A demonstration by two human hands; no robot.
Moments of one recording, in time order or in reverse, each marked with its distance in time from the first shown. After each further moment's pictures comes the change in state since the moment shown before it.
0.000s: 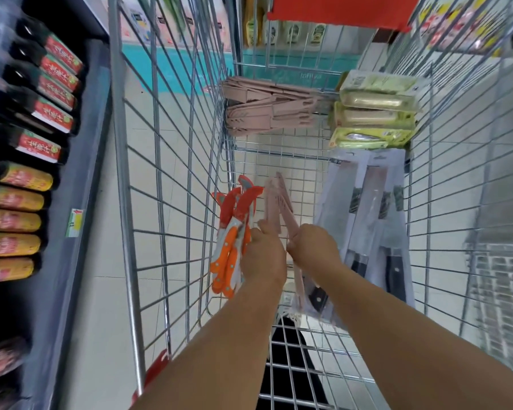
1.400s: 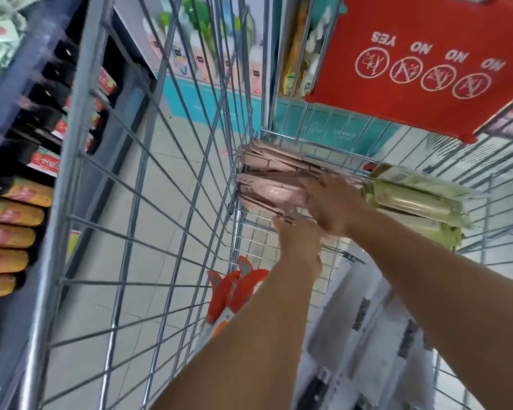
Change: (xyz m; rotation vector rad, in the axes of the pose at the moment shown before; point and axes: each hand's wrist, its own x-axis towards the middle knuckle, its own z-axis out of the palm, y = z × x) left_hand 0.144 0.100 -0.112 -1.556 -0.094 -0.507; right_hand 0.170 -0.082 -0.162 -0.547 0.112 -0.613
